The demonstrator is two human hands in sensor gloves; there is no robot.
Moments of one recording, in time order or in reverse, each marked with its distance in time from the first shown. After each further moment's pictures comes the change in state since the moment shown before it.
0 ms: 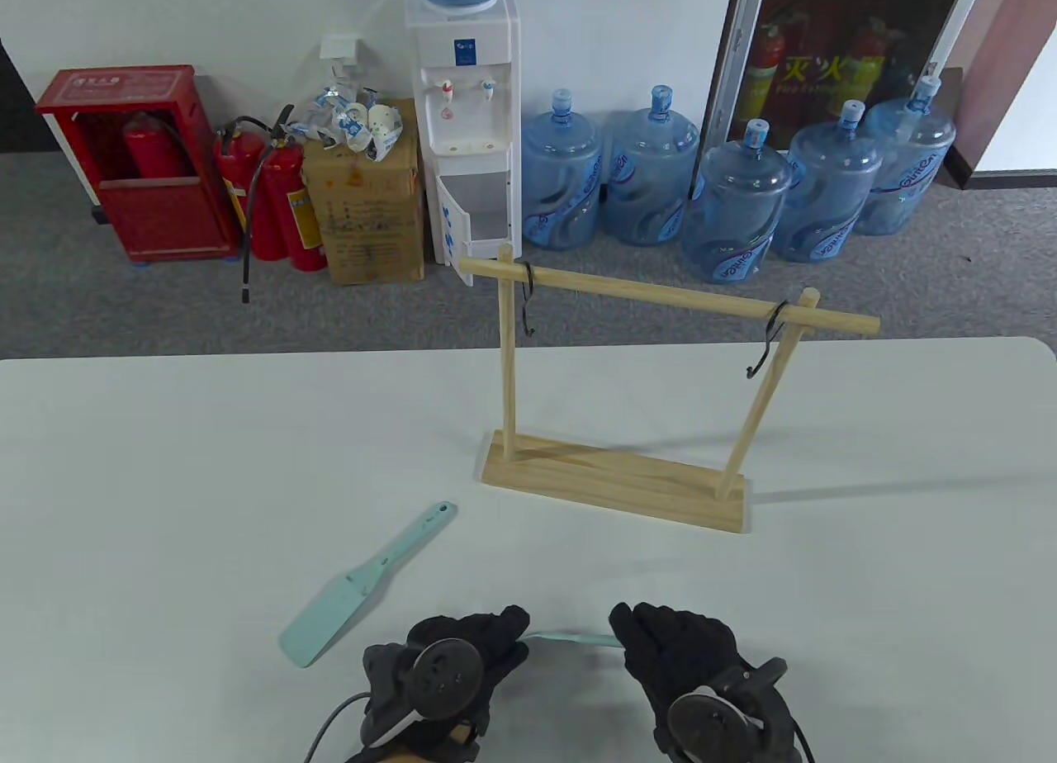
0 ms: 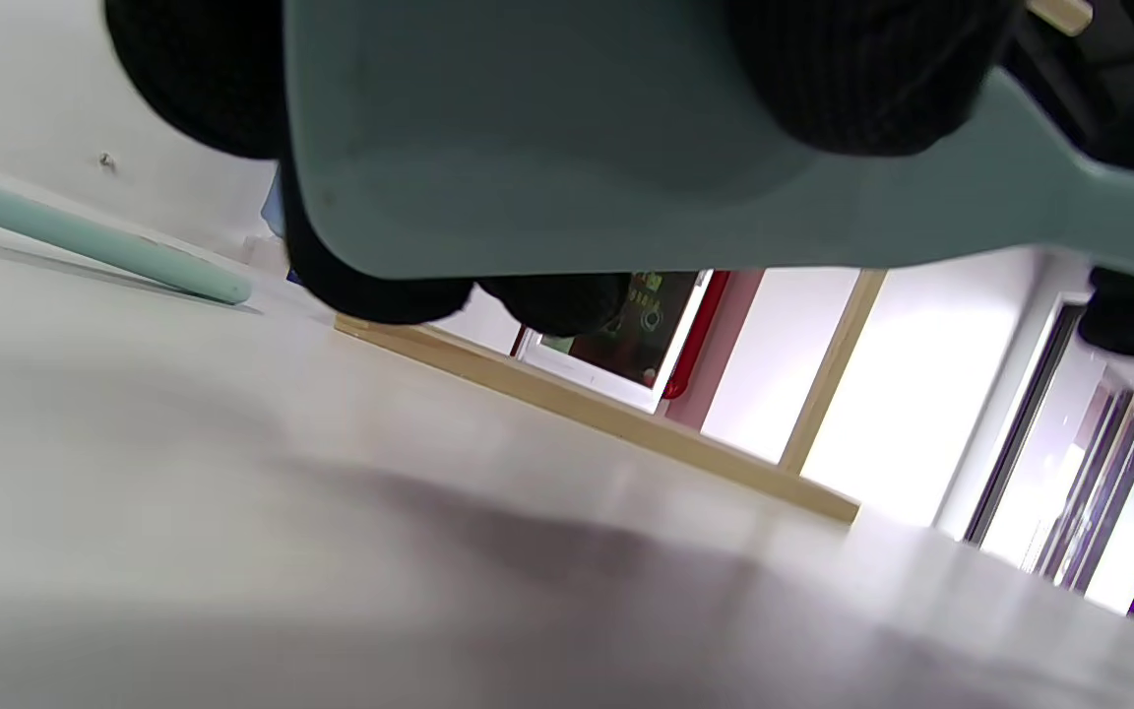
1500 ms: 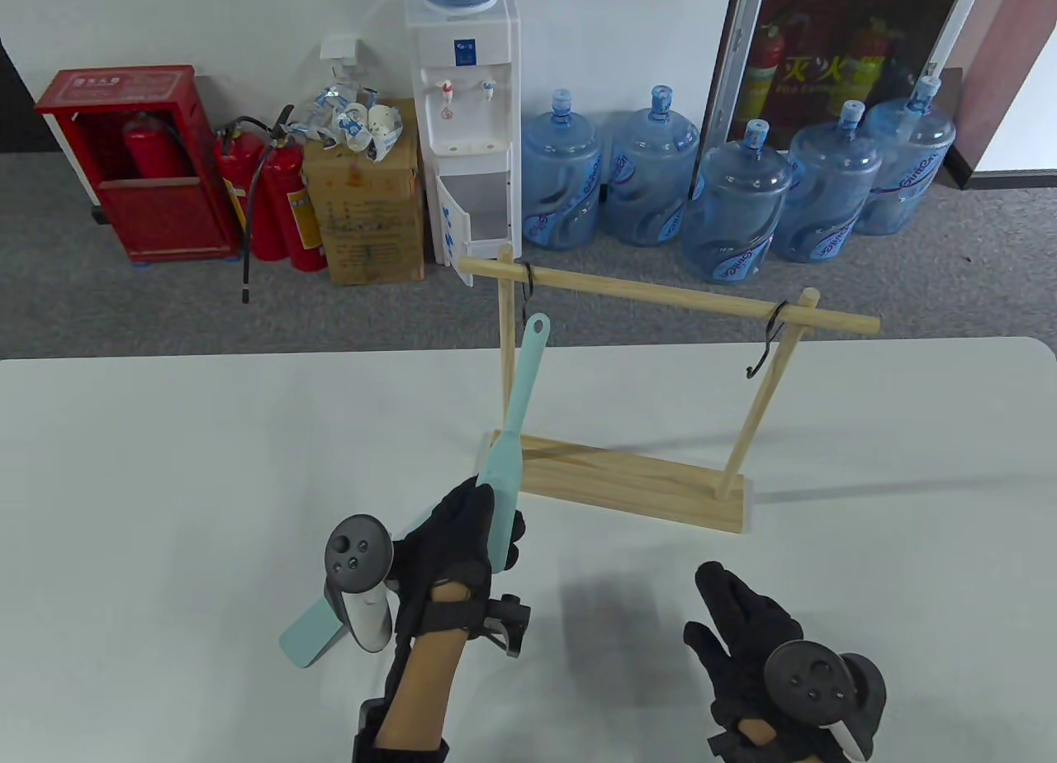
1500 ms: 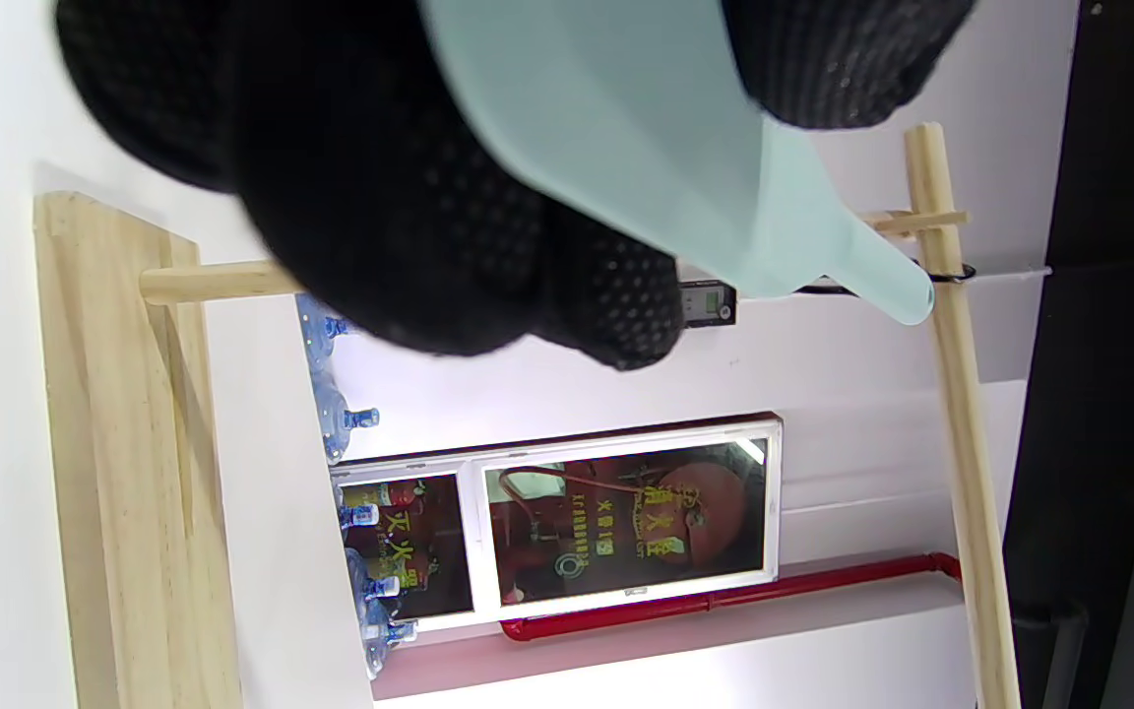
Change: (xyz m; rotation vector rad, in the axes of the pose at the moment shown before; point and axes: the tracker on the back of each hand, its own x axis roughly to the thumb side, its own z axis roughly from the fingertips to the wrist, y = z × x) left_hand -0.032 0.039 -0.080 0.242 0.335 0.997; right_hand -0.070 -0.019 0.011 -0.019 0.298 -0.221
